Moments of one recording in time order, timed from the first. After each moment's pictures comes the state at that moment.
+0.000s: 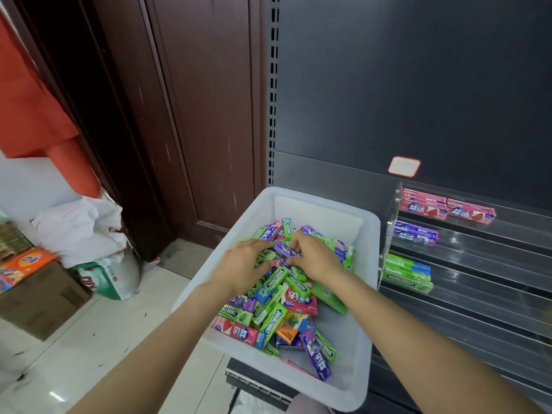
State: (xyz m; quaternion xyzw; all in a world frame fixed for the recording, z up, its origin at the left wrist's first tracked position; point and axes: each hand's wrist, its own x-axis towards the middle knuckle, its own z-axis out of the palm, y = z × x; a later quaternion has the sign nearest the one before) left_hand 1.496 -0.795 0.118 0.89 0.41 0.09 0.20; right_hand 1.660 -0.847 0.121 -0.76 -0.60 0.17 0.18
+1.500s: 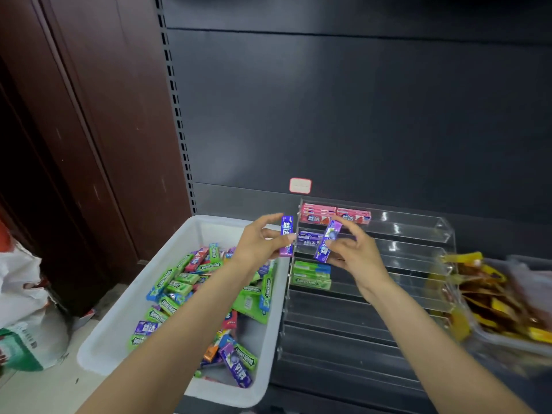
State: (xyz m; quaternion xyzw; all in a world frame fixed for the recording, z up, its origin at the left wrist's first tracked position) left_hand 1.640 -0.886 0.211 0.65 0.31 0.28 0.64; right_hand 1.772 -1.010 0.207 -0.64 -0.28 0.29 0.65
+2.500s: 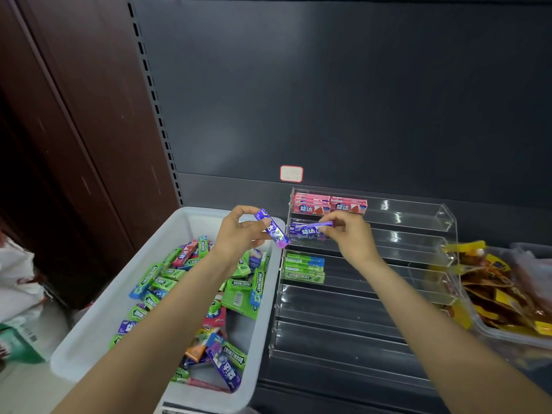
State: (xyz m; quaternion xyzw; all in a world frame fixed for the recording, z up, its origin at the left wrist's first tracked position) left_hand 1.648 -0.872 0.201 0.61 0.34 0.31 0.64; right_hand 1.828 -0.981 0.181 -0.78 -0.43 0.06 0.45
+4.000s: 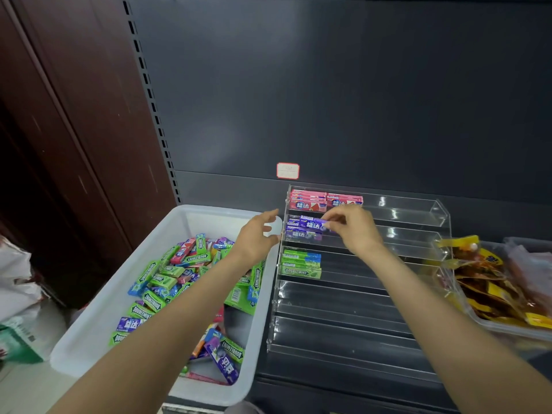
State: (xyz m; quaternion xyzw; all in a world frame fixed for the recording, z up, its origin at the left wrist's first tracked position) left_hand 1.673 -0.876 0.183 0.81 0.34 0.21 0.43; right_hand 1.829 -0.992 0.203 -0.81 -0.46 0.05 0.36
